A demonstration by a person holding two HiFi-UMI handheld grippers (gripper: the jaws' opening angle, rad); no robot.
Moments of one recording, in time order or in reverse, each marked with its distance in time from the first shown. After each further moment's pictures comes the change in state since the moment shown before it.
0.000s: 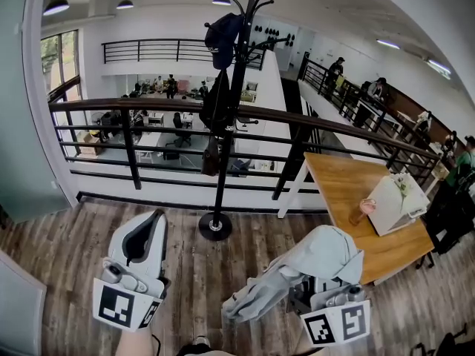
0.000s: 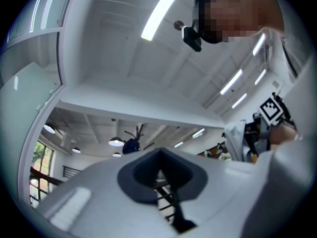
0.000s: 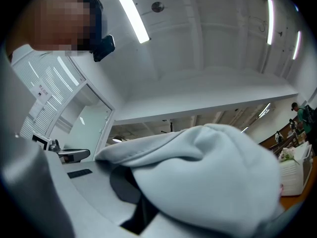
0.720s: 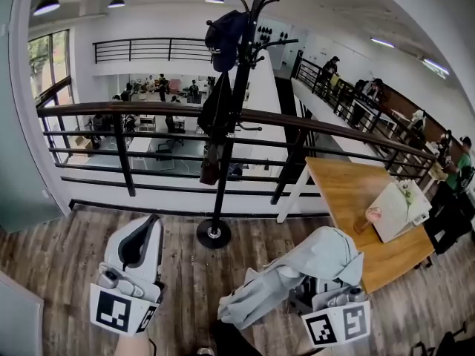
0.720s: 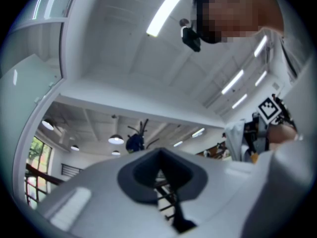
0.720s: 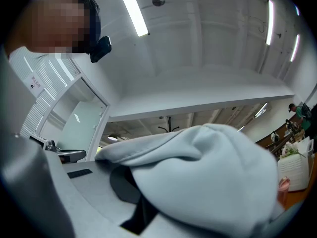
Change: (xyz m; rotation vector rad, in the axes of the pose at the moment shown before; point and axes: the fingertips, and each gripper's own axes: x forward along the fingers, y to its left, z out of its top) left arm 0.040 0.070 -0.050 -0.017 0.010 -0.015; right arm 0.076 0.008 -0.042 0.000 0.016 -0.051
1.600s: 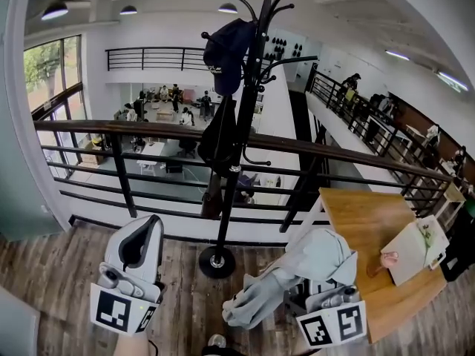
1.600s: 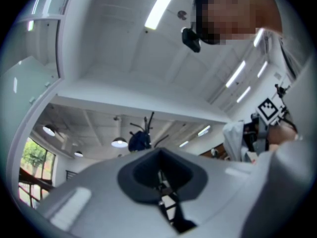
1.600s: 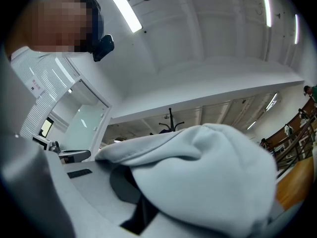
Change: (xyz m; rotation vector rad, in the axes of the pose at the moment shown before) left arm 0.159 0.054 -0.060 0.055 -0.026 0.054; right arm 0.178 -0.064 -0.058 0.039 -0.032 0.113
